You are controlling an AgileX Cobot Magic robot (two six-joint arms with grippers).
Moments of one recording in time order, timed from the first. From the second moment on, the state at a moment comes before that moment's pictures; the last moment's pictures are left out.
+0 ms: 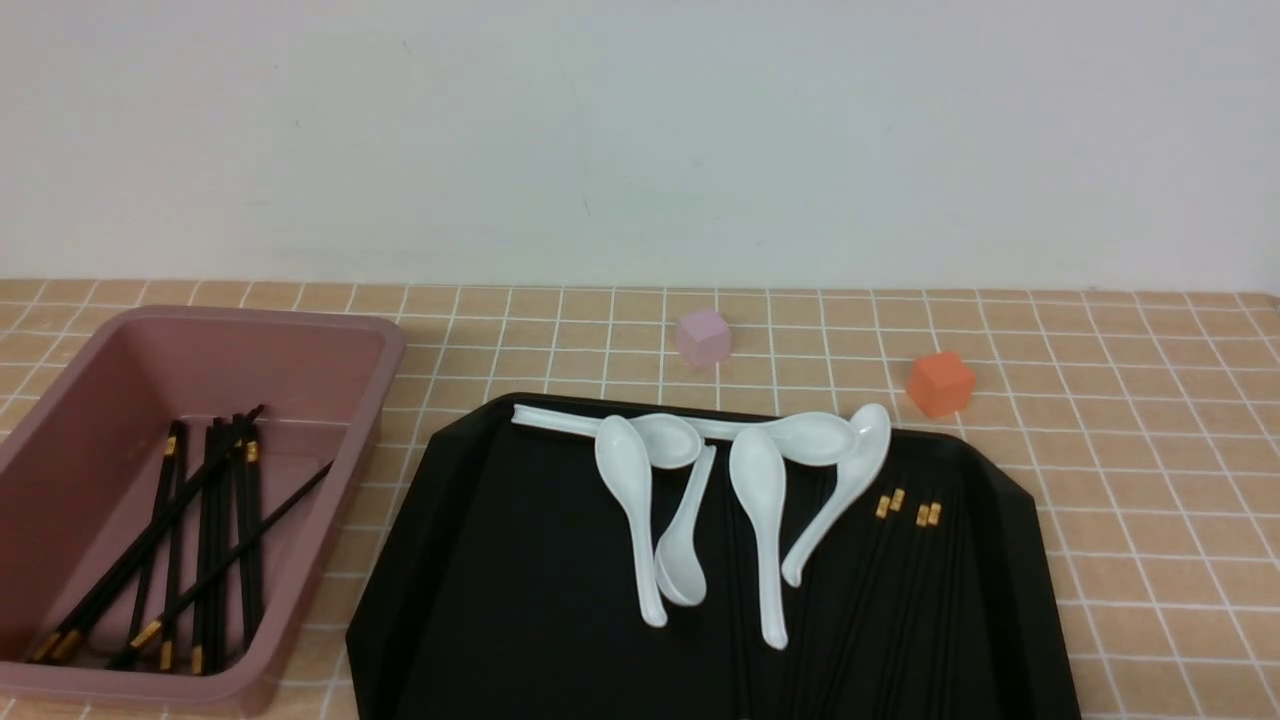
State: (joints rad) right arm 0.14 -0.01 0.02 0.05 0.37 -0.07; left arm -0.10 -0.01 0.02 -0.05 0.34 -0.27
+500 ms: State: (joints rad) right arm 0.14 -0.01 0.02 0.05 0.37 -0.07; left arm -0.10 -0.01 0.03 -0.05 0.35 -0.27
